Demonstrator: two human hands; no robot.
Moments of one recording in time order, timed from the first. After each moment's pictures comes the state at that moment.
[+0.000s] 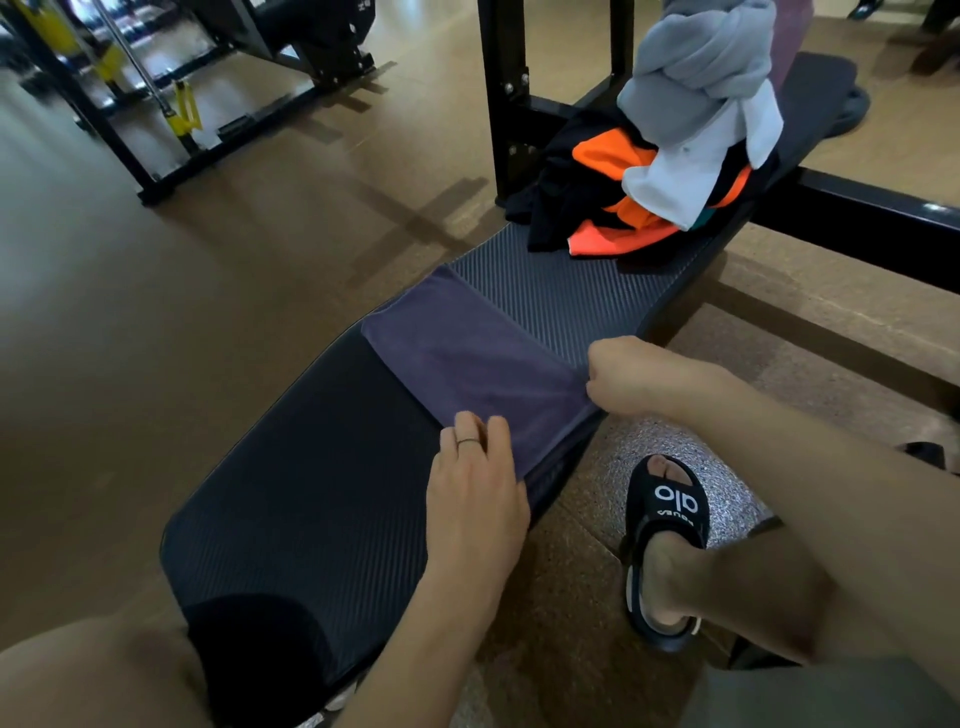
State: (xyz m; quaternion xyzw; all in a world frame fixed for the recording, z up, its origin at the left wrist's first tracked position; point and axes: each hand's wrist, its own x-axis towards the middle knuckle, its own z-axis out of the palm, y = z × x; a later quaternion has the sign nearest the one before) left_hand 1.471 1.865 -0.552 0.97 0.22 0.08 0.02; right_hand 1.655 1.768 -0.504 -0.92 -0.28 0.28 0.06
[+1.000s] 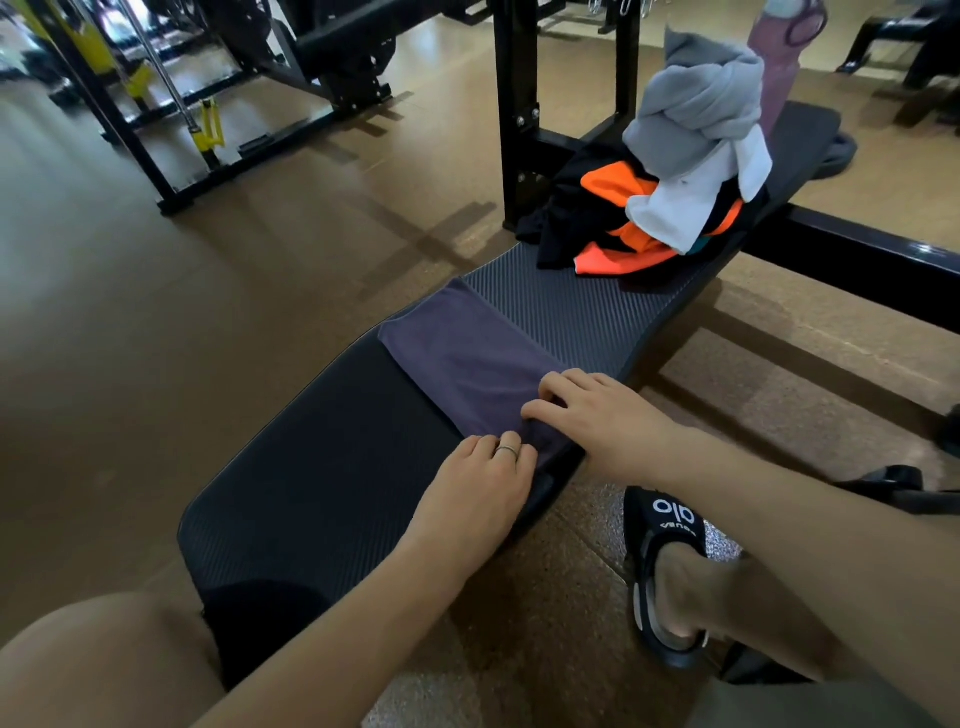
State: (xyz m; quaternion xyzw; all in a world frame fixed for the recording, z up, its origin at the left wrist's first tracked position) left_hand 1.461 1.892 -0.538 0.99 -0.07 0.00 -0.09; right_hand 1.613 1.752 -0.533 -0.80 -0.59 0.04 -0.01
